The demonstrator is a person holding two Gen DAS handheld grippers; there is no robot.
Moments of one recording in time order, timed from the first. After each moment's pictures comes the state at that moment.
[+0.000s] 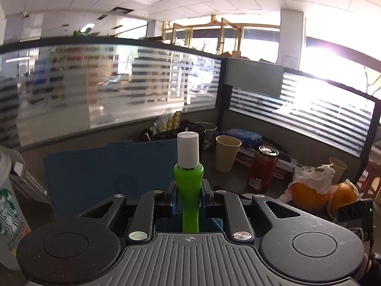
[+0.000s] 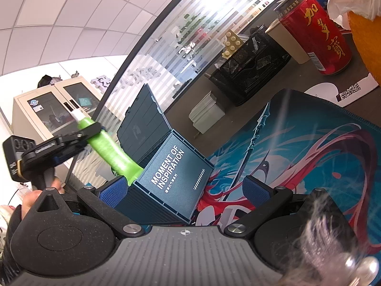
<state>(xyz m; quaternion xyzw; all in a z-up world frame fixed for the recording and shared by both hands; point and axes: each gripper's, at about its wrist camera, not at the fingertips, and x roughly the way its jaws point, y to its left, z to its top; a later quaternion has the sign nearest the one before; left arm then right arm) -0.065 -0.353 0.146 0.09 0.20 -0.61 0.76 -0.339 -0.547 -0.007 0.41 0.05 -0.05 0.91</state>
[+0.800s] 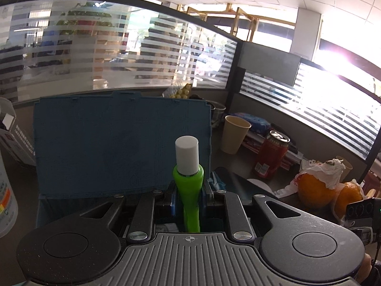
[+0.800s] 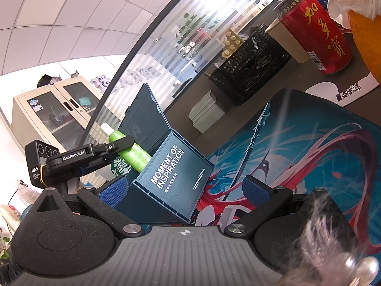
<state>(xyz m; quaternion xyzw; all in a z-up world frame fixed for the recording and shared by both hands) -0.047 -0.362 0.107 0.07 0.26 -0.60 0.76 -0.338 -0.546 -0.007 0.41 0.05 -0.05 0.91</state>
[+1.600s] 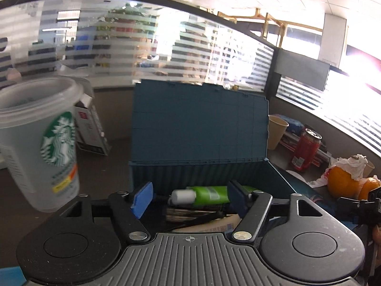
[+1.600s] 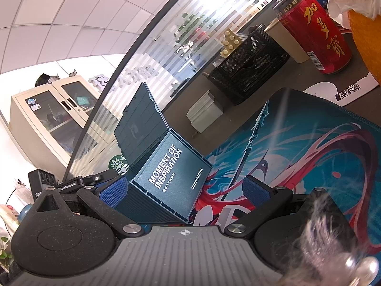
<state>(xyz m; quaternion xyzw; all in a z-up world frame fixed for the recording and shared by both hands) -0.016 -0.283 0.104 0.07 0.26 -0.53 0.80 -0.337 -0.546 -0.007 0.41 0.05 -0.05 0.91</state>
